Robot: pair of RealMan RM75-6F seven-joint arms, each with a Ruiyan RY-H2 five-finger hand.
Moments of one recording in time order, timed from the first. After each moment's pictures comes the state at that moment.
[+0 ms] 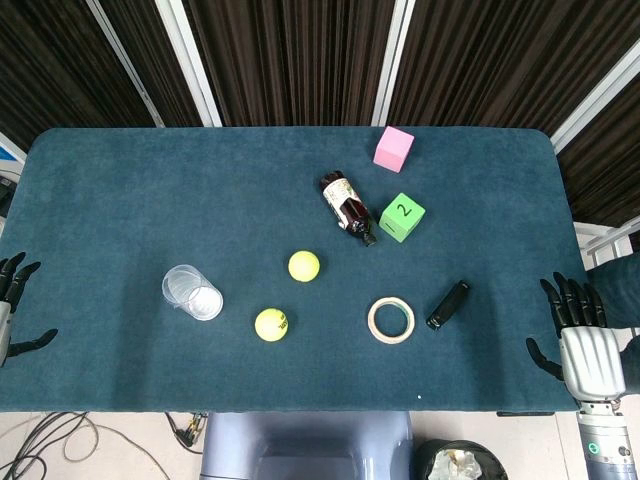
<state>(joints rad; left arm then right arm) -0.12 -1.10 -0.08 -1.55 1.44 1.45 0.01 0.07 -1.23 0.10 -1.57 -1.54 1.58 -0.10</state>
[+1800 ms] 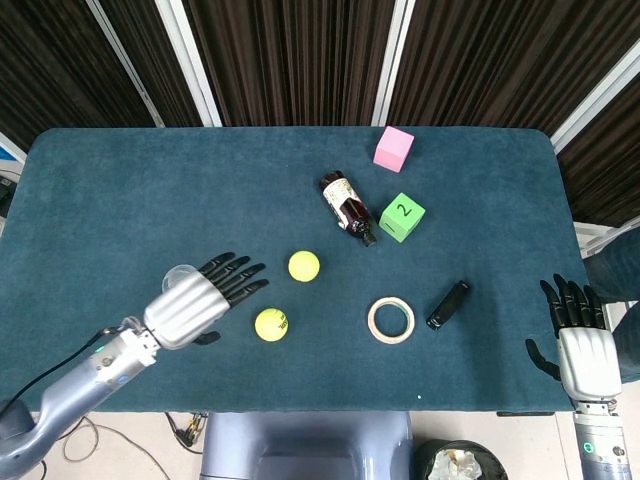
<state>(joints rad) -0.66 -1.00 -0.18 -2.02 1.54 0.84 0.36 0.07 -1.25 0.10 -1.58 -1.51 1.57 -0.16</state>
